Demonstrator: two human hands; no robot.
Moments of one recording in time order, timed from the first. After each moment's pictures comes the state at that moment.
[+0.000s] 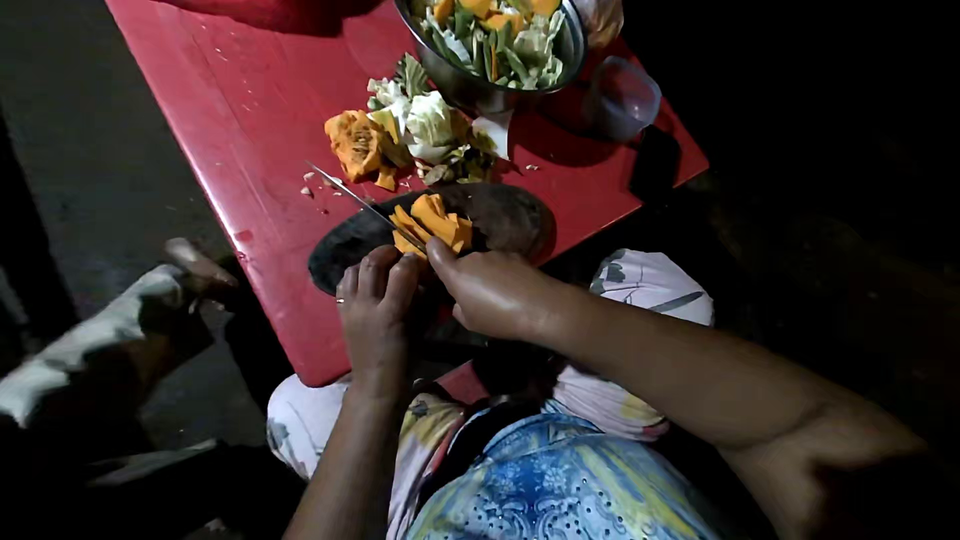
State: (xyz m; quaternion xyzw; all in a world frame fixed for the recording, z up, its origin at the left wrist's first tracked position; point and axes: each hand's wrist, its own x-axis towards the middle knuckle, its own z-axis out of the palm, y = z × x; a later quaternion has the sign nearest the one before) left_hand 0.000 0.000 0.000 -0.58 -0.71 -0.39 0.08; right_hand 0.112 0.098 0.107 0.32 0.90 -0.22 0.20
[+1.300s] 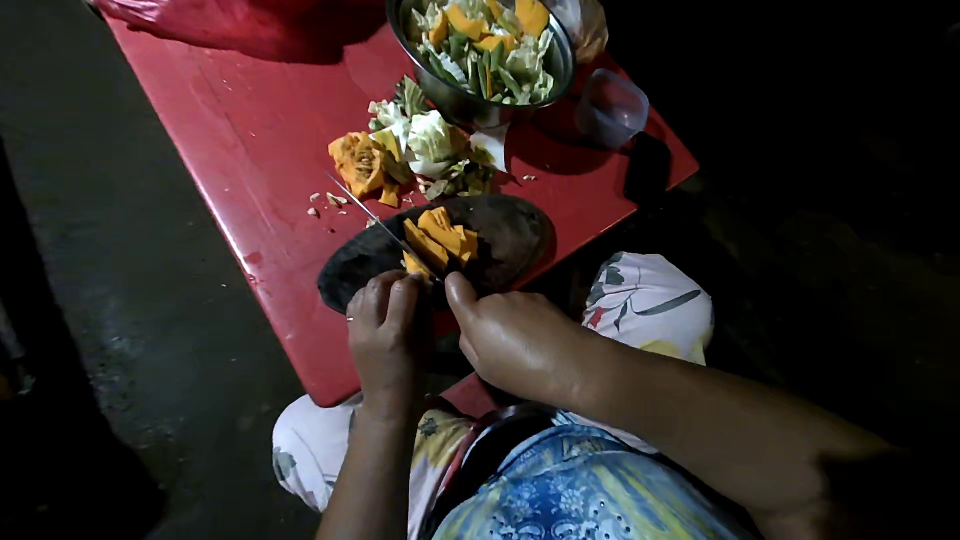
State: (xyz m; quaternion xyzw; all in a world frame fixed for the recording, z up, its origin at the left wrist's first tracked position) left_hand 0.001 -0.001 -0.001 -0.56 -0.70 -0.43 0.08; right_hand 0.125 0.065 0.126 0.35 0.88 -0.22 0.21
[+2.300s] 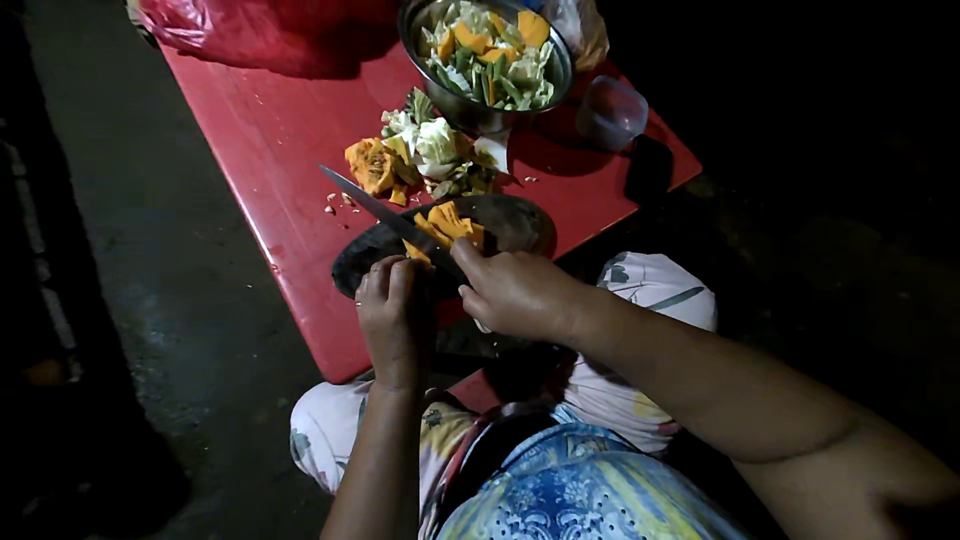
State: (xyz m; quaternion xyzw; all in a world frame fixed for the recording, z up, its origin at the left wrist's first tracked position) left_hand 0.003 0.005 -0.001 -0.54 -0.72 -0.43 0.09; right_hand 0.136 0.091 0.117 0.33 0.91 -0.21 0.13
